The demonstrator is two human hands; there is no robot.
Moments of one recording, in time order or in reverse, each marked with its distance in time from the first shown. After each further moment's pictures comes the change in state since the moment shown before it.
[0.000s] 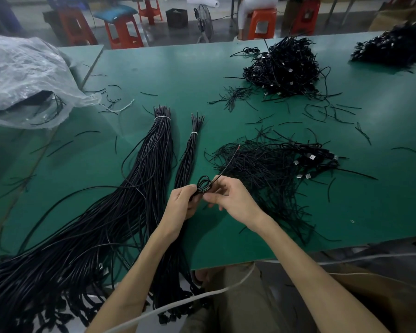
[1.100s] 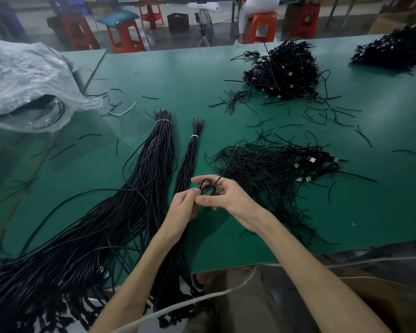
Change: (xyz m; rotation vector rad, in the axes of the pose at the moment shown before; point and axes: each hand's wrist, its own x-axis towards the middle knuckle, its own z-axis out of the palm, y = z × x) left_hand 0.001 -0.001 0.004 -0.007 0.008 0.004; right_hand 0.006 -0.006 0.000 0.277 -0.158 0.078
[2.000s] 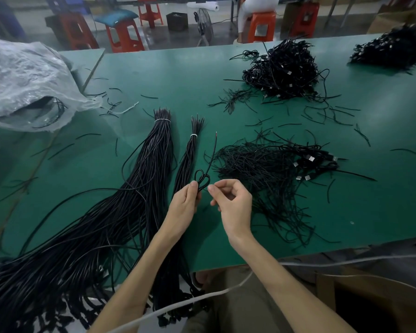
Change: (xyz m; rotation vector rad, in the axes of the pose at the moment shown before) left_hand 0.010 -0.011 0.000 0.184 0.094 0.031; right_hand -0.010 0.032 0.035 0.085 0.694 -0.196
